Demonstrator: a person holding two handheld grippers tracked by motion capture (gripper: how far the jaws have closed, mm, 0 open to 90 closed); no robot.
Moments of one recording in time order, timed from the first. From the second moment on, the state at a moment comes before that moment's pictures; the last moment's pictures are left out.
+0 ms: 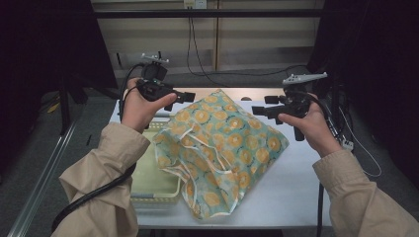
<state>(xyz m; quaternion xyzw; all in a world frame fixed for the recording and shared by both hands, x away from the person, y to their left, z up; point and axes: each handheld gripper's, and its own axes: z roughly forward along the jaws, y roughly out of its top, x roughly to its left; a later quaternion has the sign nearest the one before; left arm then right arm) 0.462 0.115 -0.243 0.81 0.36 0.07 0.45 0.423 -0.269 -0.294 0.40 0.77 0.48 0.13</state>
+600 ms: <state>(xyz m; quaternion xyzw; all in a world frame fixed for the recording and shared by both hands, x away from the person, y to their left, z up) 0.431 0.151 -0.299 0.83 0.34 0.08 0.44 0.389 -0.273 -0.348 0.38 0.80 0.45 0.12</state>
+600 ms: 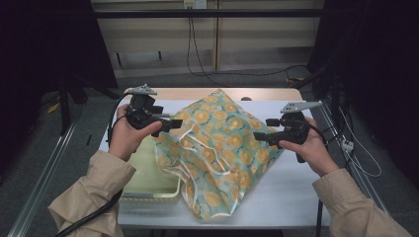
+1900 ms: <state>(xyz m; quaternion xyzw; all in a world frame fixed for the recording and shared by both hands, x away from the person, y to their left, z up) 0.365 0.195 -0.374 0.85 0.33 0.09 0.40 0.316 -0.314 -0.430 0.40 0.81 0.42 0.13</state>
